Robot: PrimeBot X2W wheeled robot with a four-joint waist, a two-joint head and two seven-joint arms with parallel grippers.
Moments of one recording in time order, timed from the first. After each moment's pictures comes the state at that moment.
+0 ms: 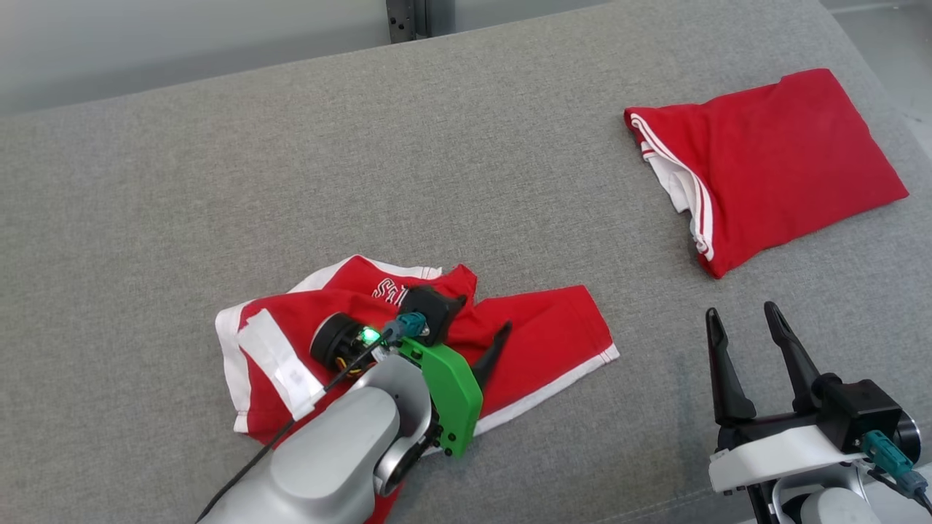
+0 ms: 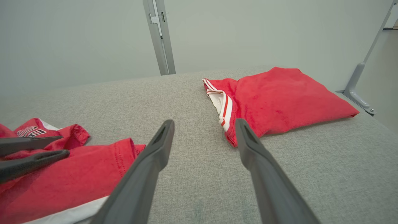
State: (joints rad) left arm -0.66 0.16 -1.05 0.59 -0.73 0.01 -0.03; right arm 0.02 -0.05 0.00 0.04 0.13 0.13 -0.26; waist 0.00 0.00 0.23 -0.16
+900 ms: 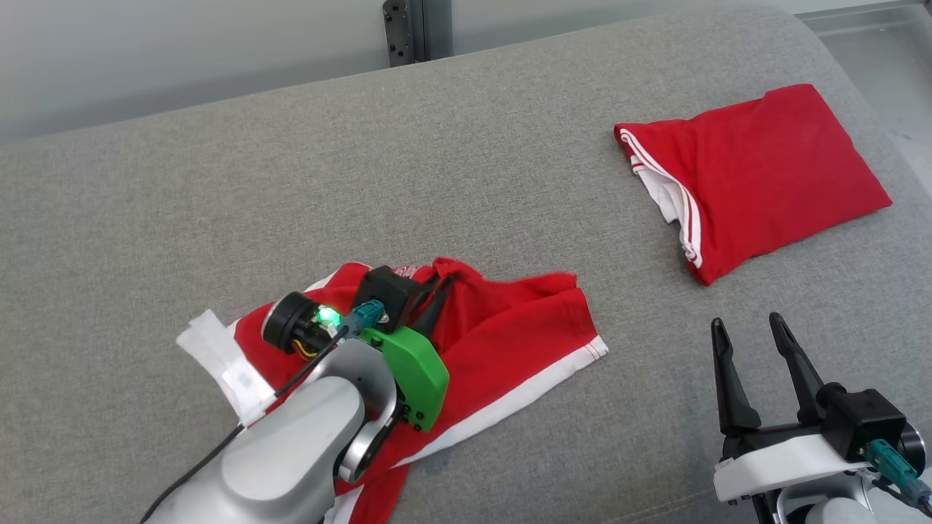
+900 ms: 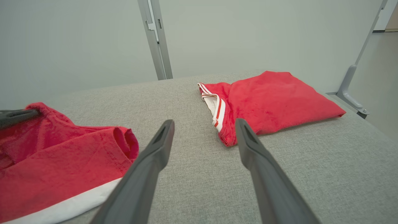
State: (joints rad) left arm -0.66 0.27 -1.03 0.44 -0.70 0.12 -0.03; right arm 0.04 -0.05 -0.01 0.04 0.13 0.13 -0.26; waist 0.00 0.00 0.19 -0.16
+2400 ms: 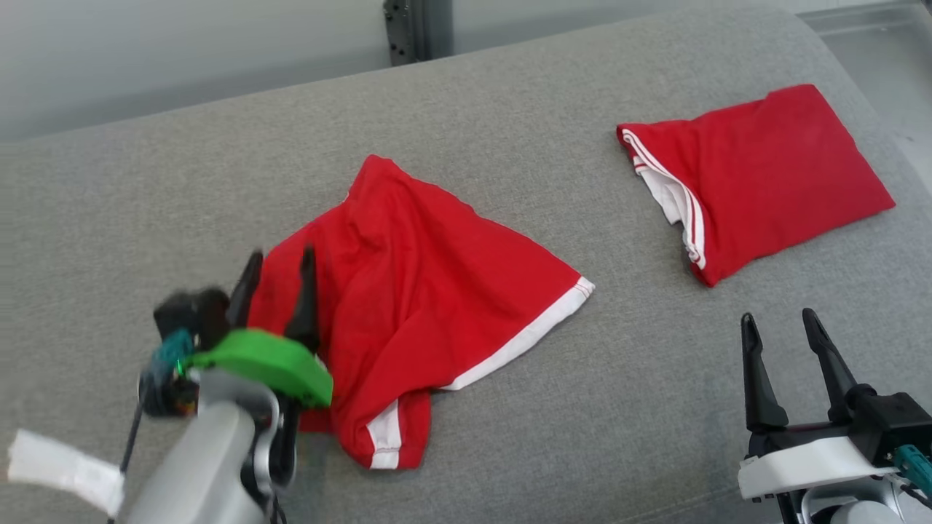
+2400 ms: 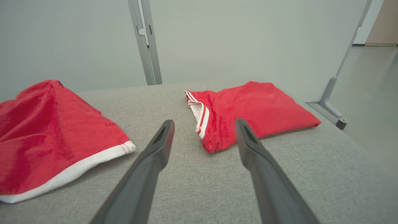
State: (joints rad) left arm -0.48 0.27 -0.56 0.49 -0.79 0.13 -0.26; right arm 0.06 -0.05 -0.06 -0.01 0.09 0.13 -0.26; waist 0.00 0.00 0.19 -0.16
